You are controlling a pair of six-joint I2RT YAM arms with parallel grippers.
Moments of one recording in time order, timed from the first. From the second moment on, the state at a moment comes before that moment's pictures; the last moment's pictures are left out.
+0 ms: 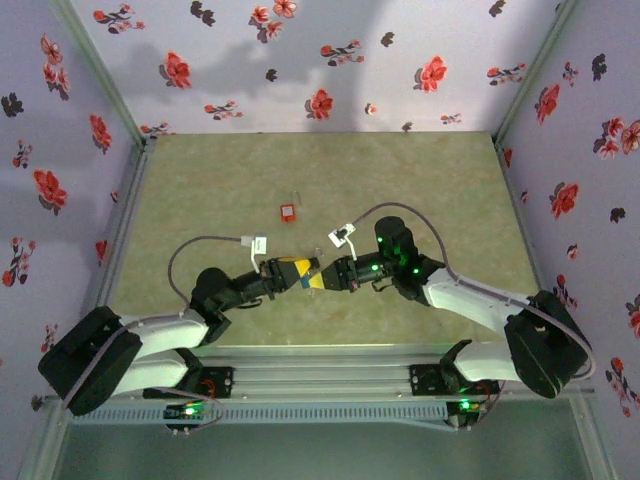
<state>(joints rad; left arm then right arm) -0.77 1.20 0.20 1.20 0.48 -1.00 0.70 1.28 0.63 0.31 -1.04 0.72</state>
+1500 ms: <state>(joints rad) -0.79 1.19 0.18 1.17 0.39 -1.04 0.67 1.28 0.63 0.28 -1.02 0.68</state>
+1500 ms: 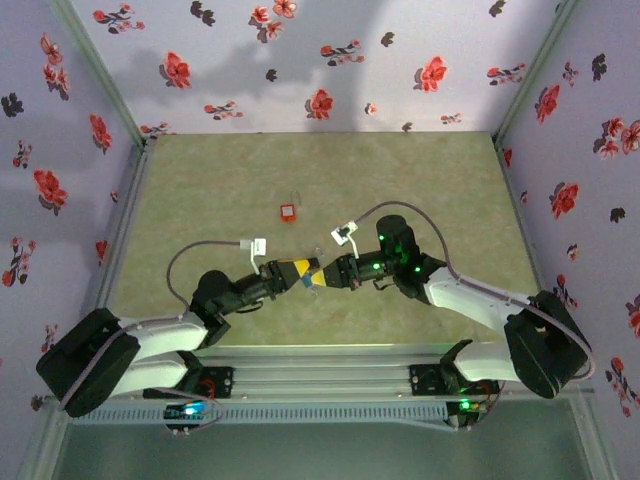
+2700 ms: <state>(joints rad) -0.70 1.50 0.34 1.07 0.21 -1.39 0.63 1.14 0.57 0.28 -0.59 0.62</state>
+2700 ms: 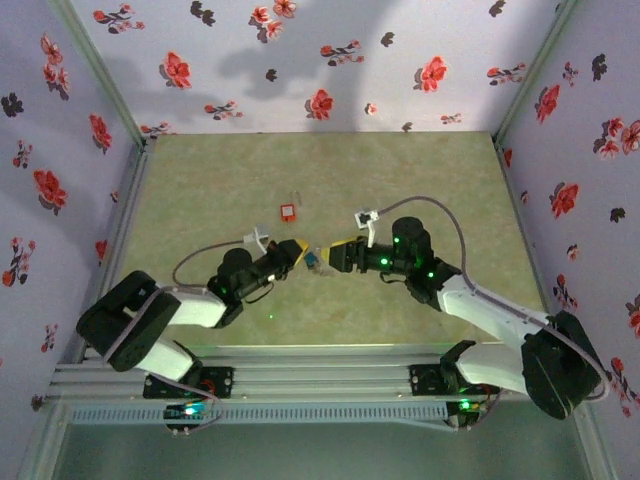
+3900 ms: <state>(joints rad) -0.70 1.76 0.52 1.15 0.14 -1.59 0.49 1.44 0.52 0.59 -0.62 0.97</state>
